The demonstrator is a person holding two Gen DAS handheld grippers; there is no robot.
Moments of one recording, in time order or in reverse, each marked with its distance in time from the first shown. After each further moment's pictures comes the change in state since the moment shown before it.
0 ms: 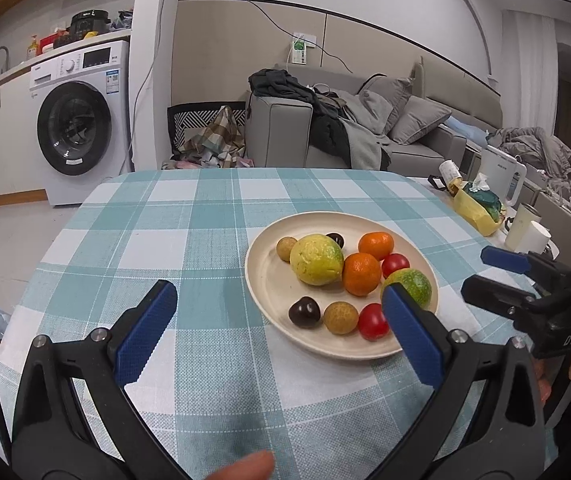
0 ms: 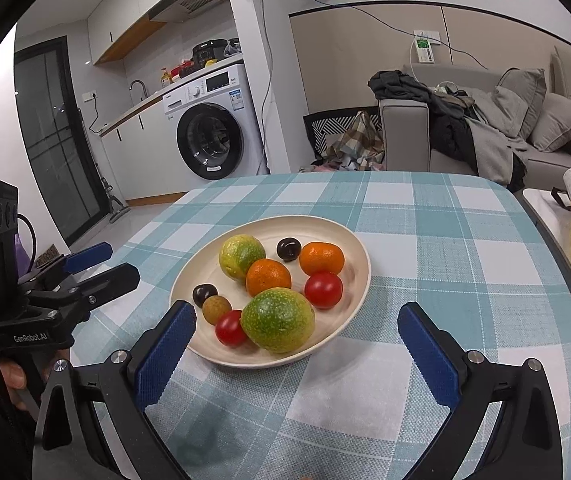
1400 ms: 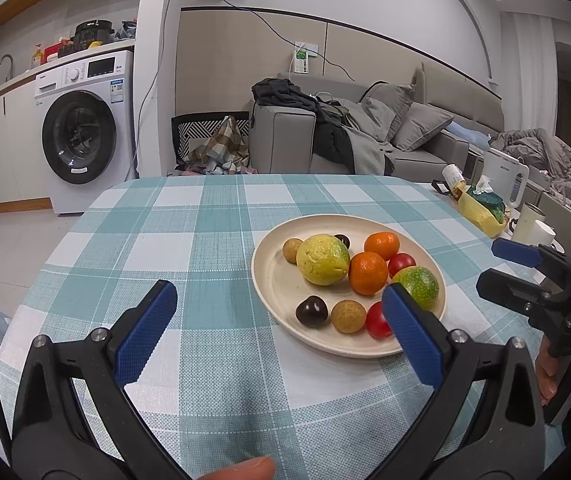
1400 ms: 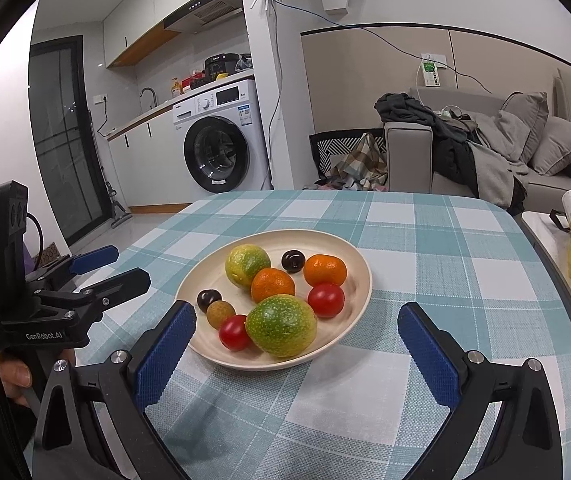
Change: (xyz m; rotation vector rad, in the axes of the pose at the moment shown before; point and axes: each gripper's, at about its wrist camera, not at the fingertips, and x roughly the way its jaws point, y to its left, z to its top) left arm 0.004 -0.003 -0.008 0.011 -0.038 0.014; right arm -0.009 0.005 -0.007 -0.045 -0.070 -0.004
